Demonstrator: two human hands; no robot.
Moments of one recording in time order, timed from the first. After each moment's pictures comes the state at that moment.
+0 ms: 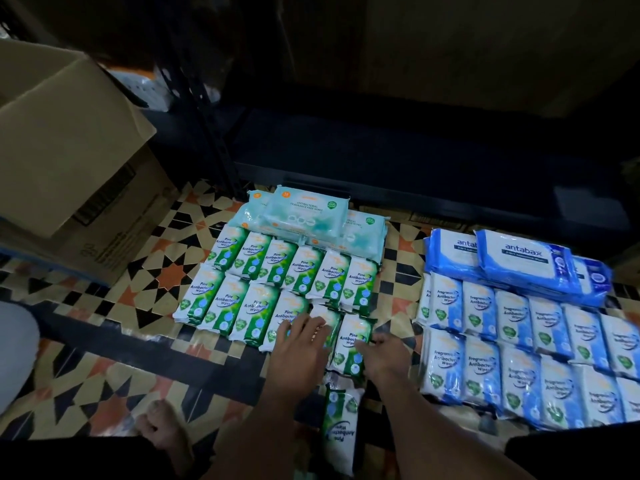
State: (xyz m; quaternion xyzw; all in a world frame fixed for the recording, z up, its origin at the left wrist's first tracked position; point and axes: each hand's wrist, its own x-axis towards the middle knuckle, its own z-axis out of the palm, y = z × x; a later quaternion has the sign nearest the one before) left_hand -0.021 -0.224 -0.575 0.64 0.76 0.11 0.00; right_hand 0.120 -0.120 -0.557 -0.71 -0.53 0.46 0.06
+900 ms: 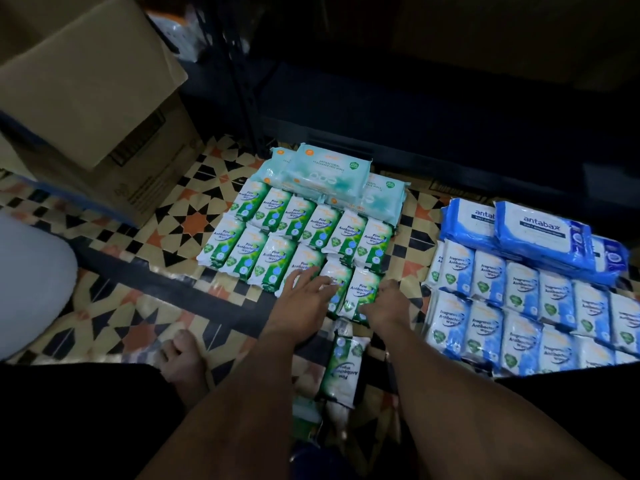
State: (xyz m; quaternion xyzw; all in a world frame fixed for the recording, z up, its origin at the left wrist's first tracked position) left_hand -0.032 -0.240 -0.548 0.64 0.76 0.04 0.12; right_hand 0.119 -0.124 -0.537 -0.62 -0.66 0.43 0.01
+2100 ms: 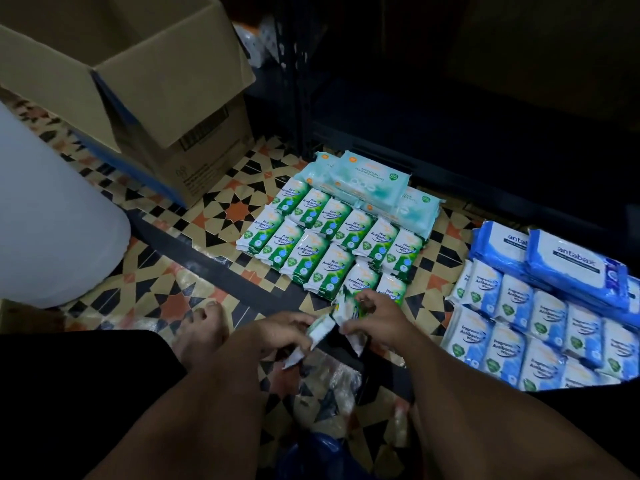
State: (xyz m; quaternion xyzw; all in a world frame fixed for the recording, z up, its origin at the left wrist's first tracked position) left_hand -0.056 -0.332 -0.531 0.18 0.69 0.29 0.64; right_hand 0.107 -0.159 -0.516 -0.42 -0.71 0.56 -0.08
